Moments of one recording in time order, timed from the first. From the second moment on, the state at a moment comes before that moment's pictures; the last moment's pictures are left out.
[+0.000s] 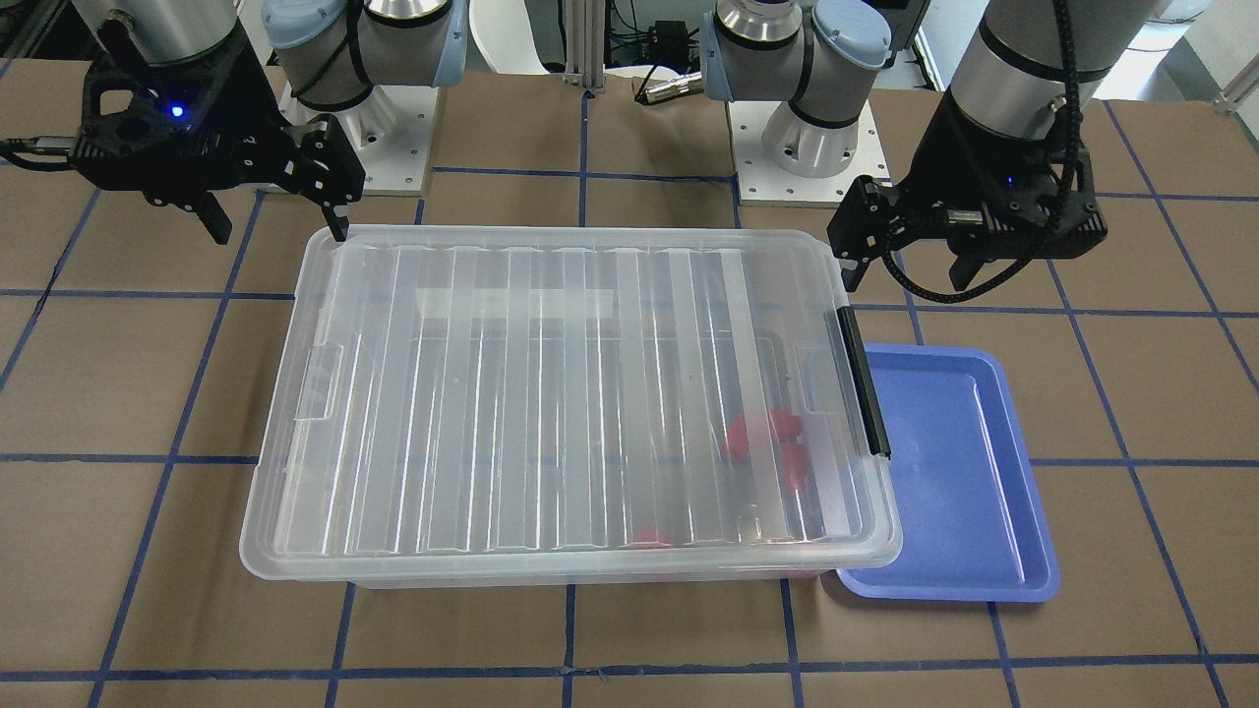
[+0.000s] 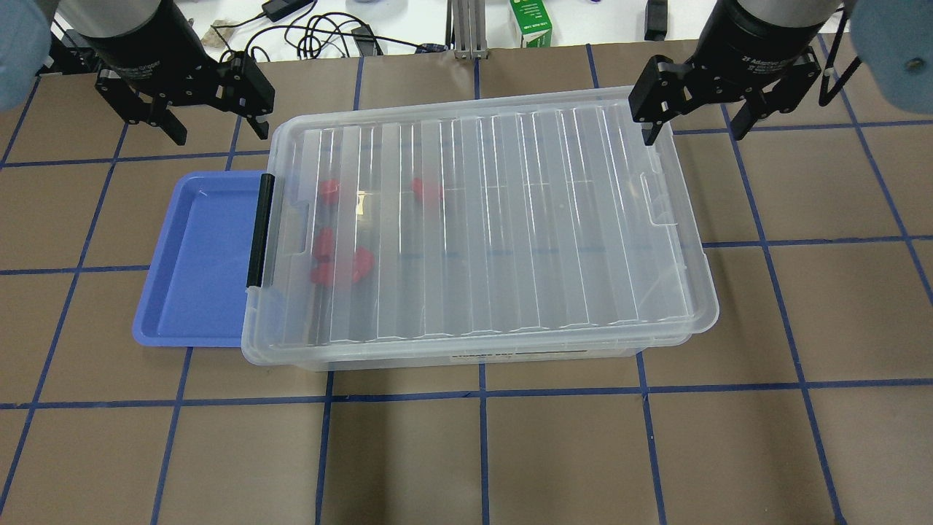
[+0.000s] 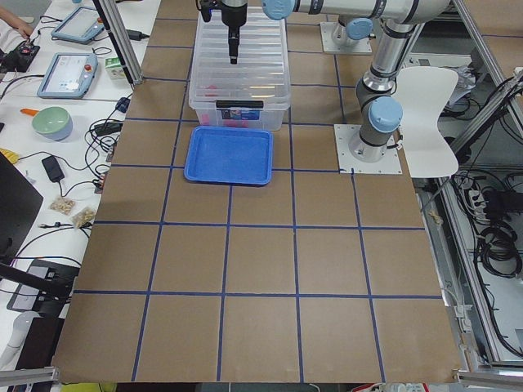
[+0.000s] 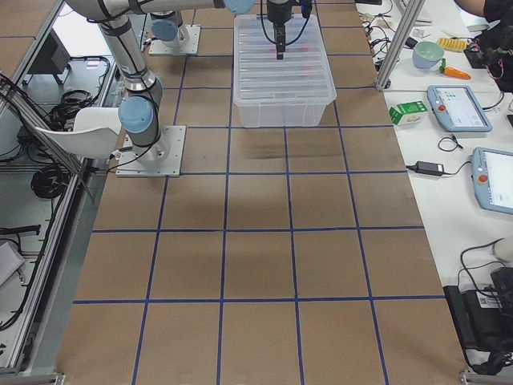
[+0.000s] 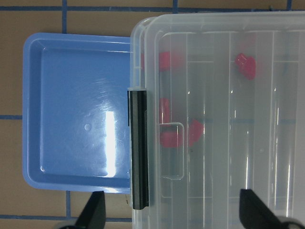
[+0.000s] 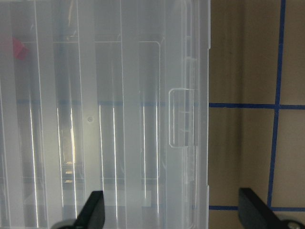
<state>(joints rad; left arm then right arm) -1.53 -1.63 -1.45 -1.57 1.58 0.02 1.58 -1.58 1.50 -1.56 -1.55 -0.02</state>
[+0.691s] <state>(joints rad) -1.53 -1.63 -1.45 -1.57 1.58 0.02 1.56 -1.58 1.51 -1.57 -1.57 -0.06</state>
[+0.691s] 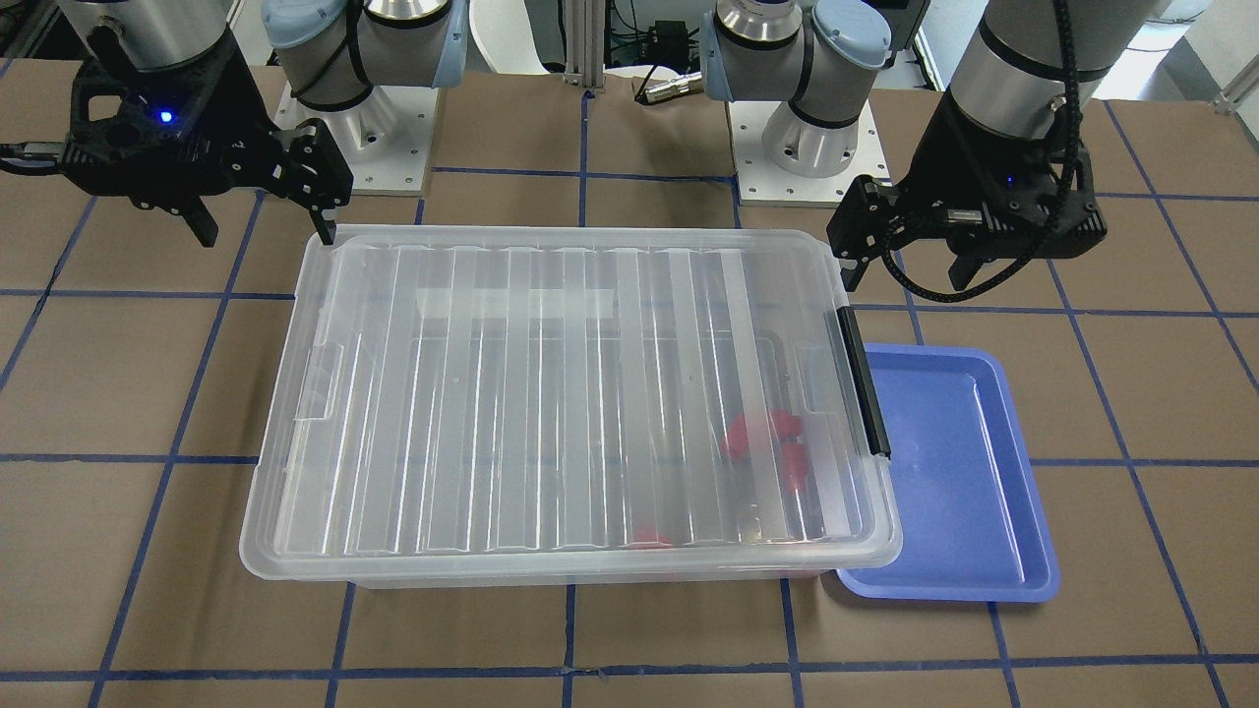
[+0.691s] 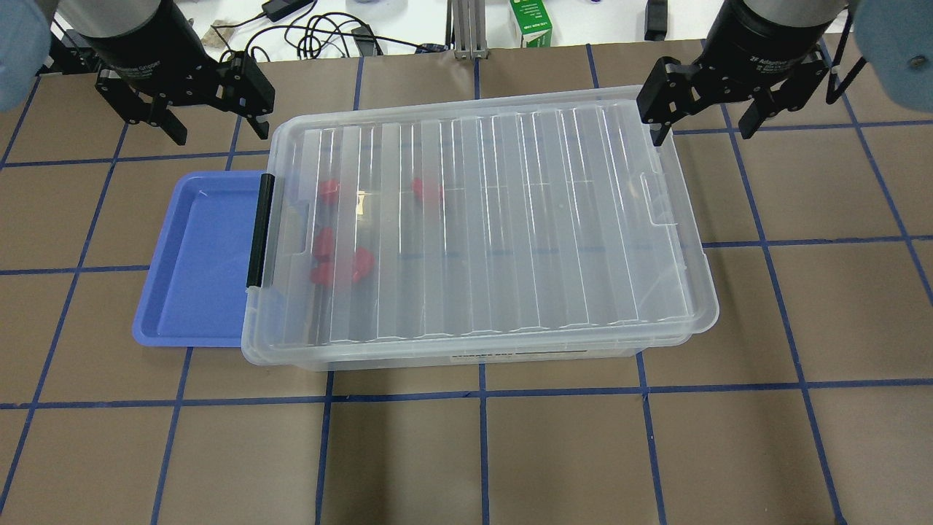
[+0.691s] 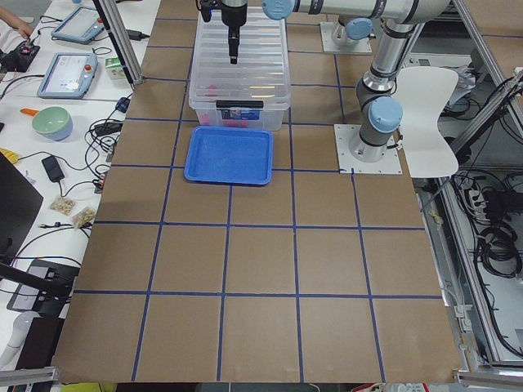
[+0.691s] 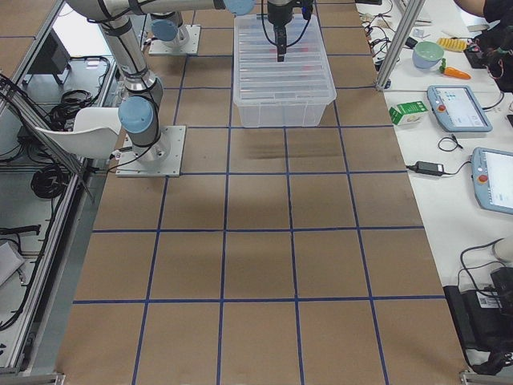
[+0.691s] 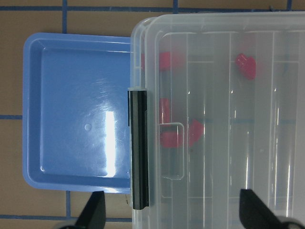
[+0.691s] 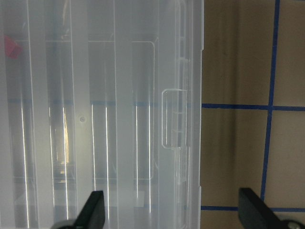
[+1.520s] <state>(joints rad) -1.53 -1.63 -1.45 -1.57 1.58 0.01 1.46 -1.46 1.70 -1.88 -1.58 -0.23</state>
